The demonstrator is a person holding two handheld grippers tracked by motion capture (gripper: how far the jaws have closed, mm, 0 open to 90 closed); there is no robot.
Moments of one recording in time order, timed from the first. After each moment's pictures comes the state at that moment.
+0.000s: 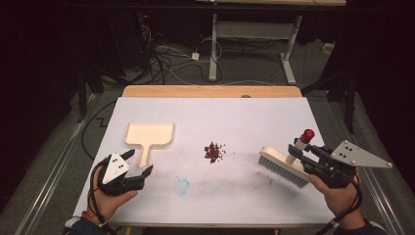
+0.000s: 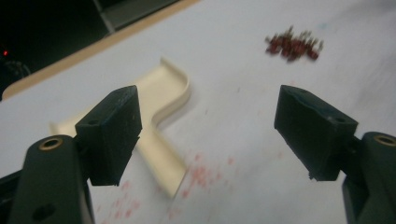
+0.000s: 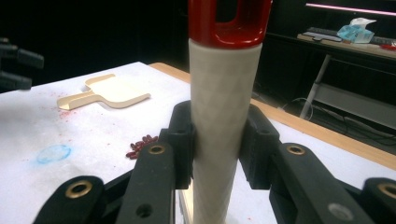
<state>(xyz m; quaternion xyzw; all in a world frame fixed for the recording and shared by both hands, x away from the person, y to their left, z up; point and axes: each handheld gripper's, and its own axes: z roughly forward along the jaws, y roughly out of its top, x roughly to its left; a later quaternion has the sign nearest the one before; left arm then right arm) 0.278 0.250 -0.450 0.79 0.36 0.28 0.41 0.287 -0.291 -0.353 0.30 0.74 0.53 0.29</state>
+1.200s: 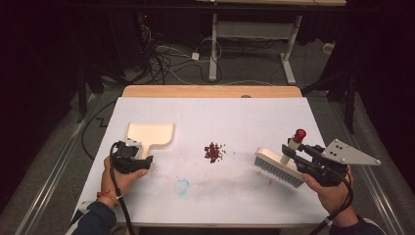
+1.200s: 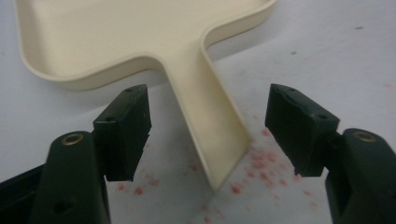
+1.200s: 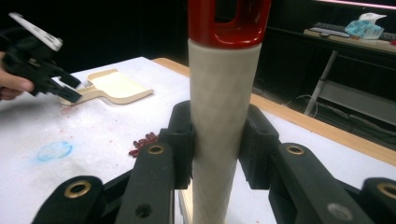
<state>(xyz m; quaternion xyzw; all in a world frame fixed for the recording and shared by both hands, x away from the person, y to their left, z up) 0.377 0.240 -0.484 0.79 0.54 0.16 0.26 0.293 -0.280 -0.358 0.30 0.74 0.53 0.29</state>
